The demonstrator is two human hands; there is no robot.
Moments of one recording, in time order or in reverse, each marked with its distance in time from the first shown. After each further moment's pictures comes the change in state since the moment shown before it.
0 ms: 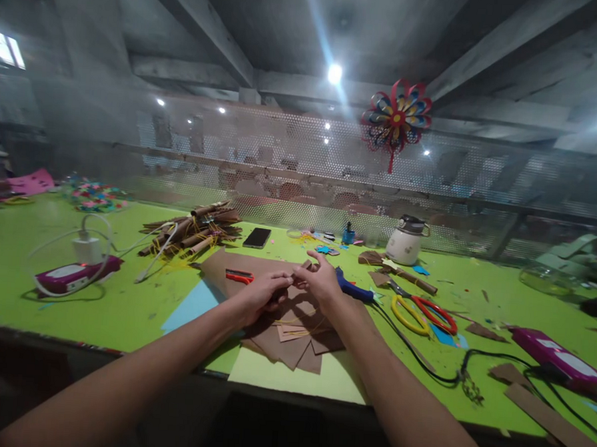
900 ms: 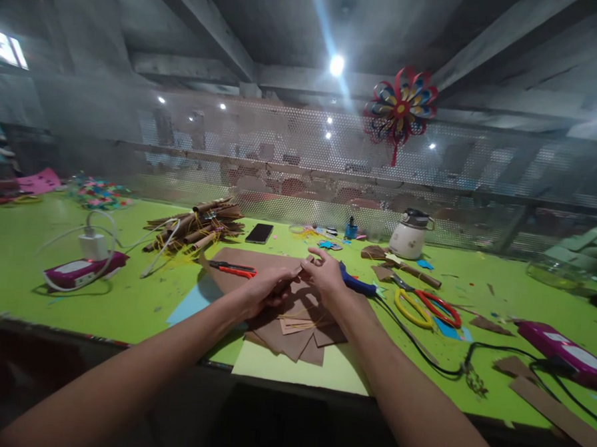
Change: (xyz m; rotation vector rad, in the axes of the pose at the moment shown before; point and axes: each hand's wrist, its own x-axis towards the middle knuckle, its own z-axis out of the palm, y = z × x) left_hand 0.002 0.003 -0.001 -0.028 -0.034 -0.098; right_hand 0.002 0.001 -0.002 0.044 0.032 0.028
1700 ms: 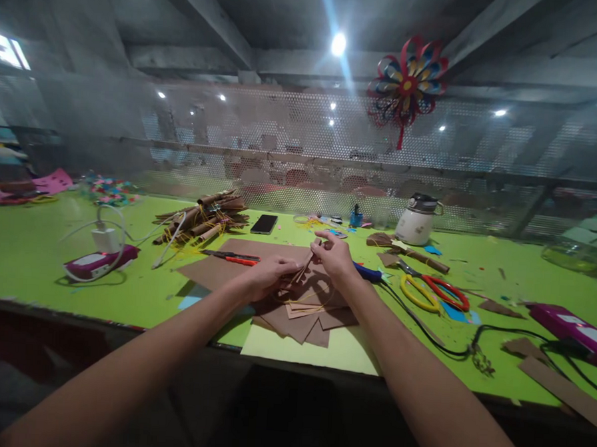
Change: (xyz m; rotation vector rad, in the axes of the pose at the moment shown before) left_hand -0.005 0.003 0.003 -0.013 -0.092 0.007; right_hand 0.008 -0.004 -0.012 -0.122 0.011 -0.140
